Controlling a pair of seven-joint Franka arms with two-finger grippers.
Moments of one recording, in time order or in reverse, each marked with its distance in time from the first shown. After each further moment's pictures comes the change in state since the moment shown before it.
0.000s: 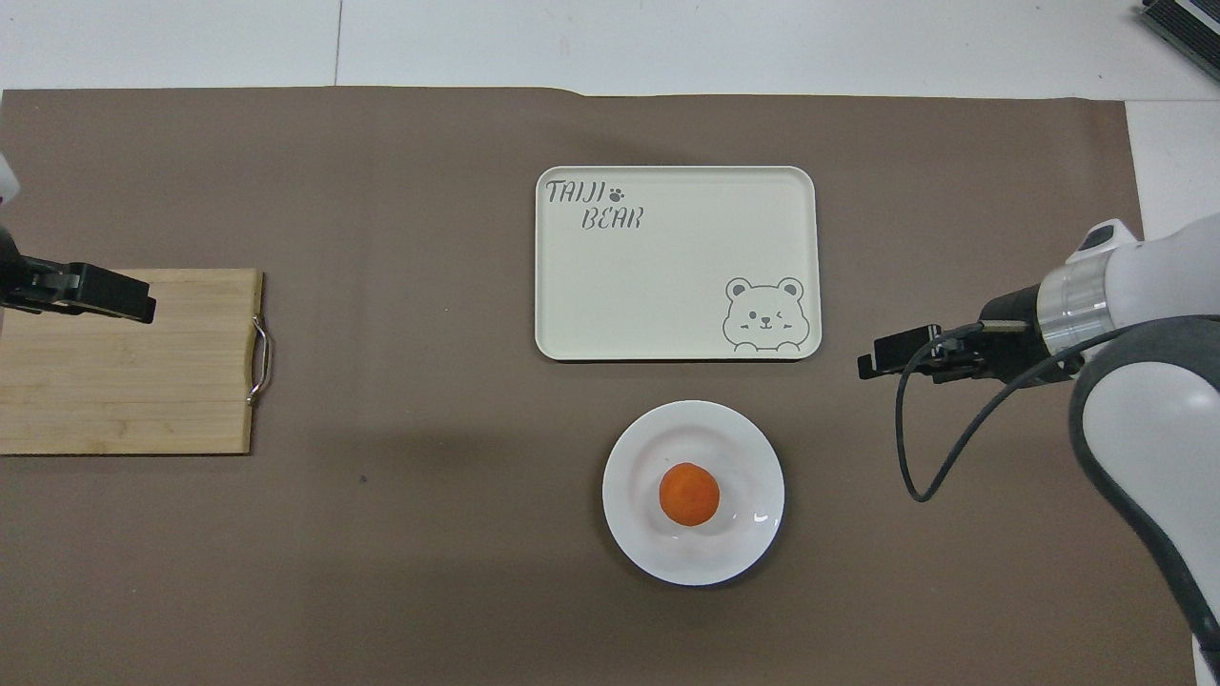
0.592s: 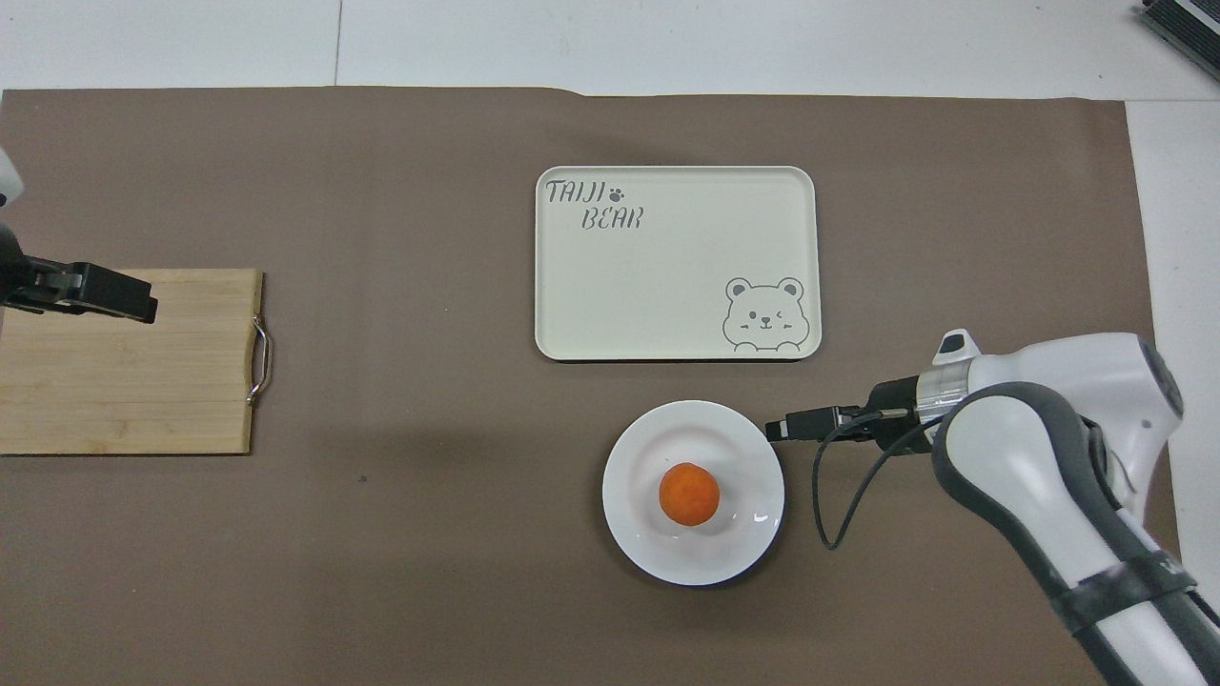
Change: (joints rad) left arm 0.000 0.000 0.000 0.000 0.000 0.000 0.000; right arm 0.079 0.014 0.001 -0.301 0.290 0.257 -0.218
